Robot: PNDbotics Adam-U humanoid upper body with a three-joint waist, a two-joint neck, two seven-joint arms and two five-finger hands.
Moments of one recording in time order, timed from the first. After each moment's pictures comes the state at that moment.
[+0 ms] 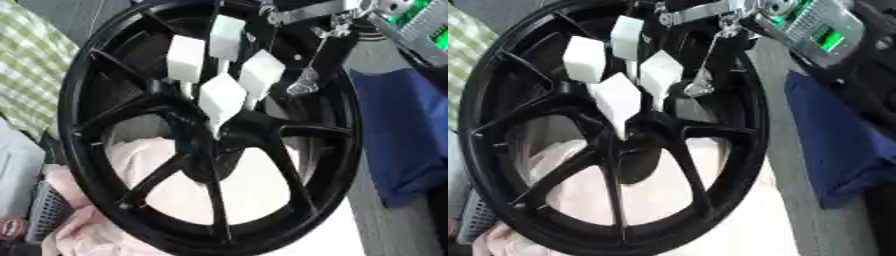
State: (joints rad) left arm -0.16 0.36 0.08 -1.98 0.15 0.03 0.24; right arm -0.91 -0.94 0.44 -1.74 0.09 -0.12 0.80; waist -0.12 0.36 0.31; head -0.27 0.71
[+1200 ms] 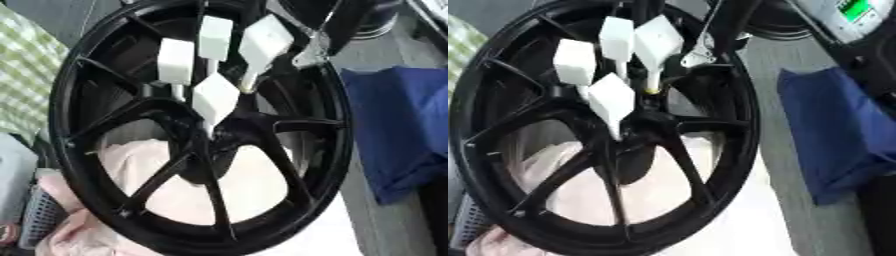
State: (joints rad) left arm -0.15 0.36 0.08 -1.98 0.15 0.03 0.24; right arm -0.91 -0.98 0.29 -1.82 -0.05 -0.01 0.74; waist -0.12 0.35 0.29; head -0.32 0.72
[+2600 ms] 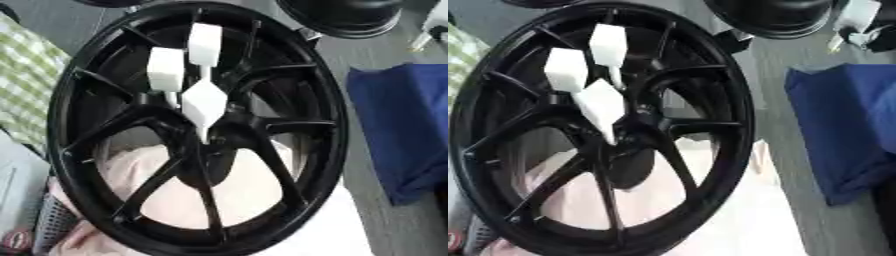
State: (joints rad) left arm -0.14 0.36 0.11 -1.98 0.15 0.02 0.27; right arm -0.23 -0.99 -0.29 -1.50 0.34 0.11 0.20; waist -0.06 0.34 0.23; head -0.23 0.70
